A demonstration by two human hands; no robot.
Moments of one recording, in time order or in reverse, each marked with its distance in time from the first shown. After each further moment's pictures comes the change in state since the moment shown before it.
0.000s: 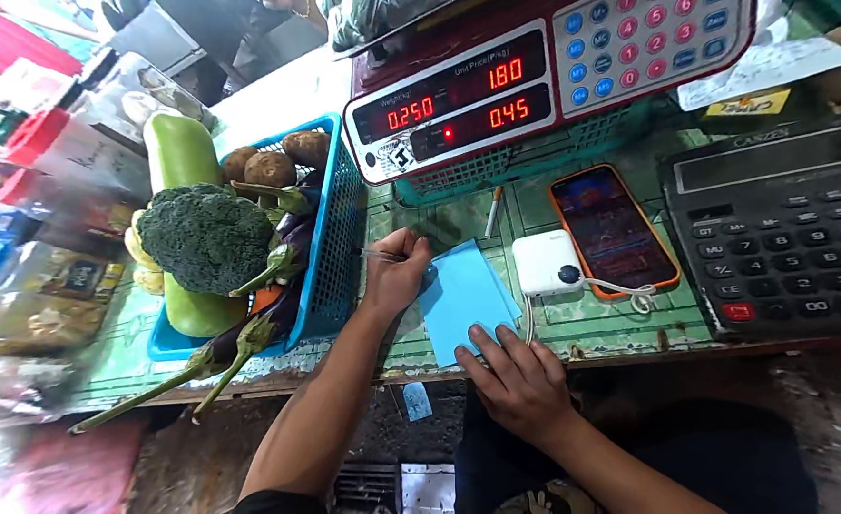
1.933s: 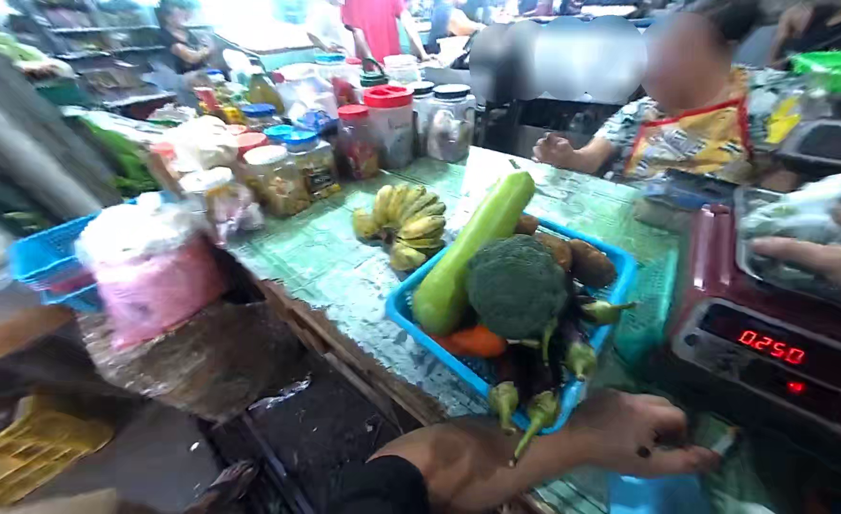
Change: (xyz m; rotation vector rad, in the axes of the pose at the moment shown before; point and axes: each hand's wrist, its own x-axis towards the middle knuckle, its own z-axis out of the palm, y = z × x) left_hand 0.000 -0.002 -0.005 0.102 0.061 0.332; right_hand 0.444 0.124 0.037 0.060 -0.464 0.000
